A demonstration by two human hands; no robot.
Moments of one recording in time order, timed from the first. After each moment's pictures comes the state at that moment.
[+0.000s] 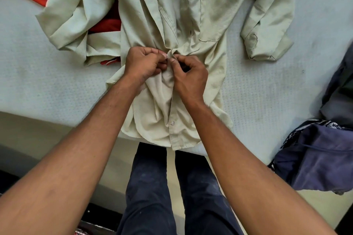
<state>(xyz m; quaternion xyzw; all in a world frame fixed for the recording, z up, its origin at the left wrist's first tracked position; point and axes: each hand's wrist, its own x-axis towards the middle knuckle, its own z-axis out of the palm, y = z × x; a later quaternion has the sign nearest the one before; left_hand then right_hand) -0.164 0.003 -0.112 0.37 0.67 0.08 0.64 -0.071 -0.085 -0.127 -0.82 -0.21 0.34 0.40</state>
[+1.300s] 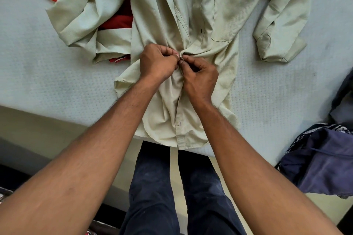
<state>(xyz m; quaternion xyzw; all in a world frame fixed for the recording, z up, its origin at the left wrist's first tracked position) -0.155 -0.004 -0.121 0.45 0.69 0.07 0.57 -0.072 -0.088 -0.142 -0.81 -0.20 0.34 0.42</state>
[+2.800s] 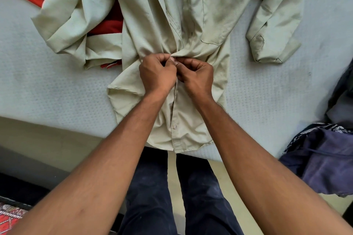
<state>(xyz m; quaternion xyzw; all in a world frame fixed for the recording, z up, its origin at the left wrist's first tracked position) -0.133 -0.028 -0.120 0.48 0.73 0.13 0.46 -0.051 -0.086 -0.152 -0.74 -0.12 0.49 0.44</state>
